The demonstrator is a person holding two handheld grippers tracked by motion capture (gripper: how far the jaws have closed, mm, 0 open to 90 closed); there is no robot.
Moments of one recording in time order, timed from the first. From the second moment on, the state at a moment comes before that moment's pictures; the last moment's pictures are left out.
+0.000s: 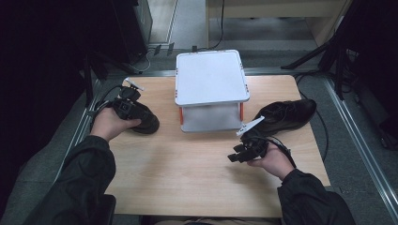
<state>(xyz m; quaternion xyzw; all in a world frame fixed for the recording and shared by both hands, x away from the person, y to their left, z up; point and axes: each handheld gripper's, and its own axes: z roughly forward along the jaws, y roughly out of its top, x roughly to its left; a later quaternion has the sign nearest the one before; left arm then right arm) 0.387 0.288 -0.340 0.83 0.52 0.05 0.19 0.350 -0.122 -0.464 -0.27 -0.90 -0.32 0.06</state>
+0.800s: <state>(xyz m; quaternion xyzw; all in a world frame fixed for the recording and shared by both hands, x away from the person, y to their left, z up) 0.437 0.299 -0.378 0.83 0.55 0.02 0.13 0.350 -0.124 -0.465 -0.27 -0.90 -0.33 0.07</state>
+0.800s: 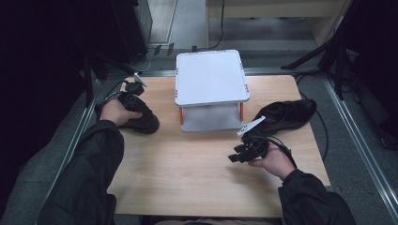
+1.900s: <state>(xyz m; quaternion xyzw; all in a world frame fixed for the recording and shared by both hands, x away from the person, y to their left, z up) 0.346 0.354 -0.365 0.87 0.48 -0.02 0.13 0.348 -0.119 -0.467 -0.26 -0.91 -0.31 0.07</state>
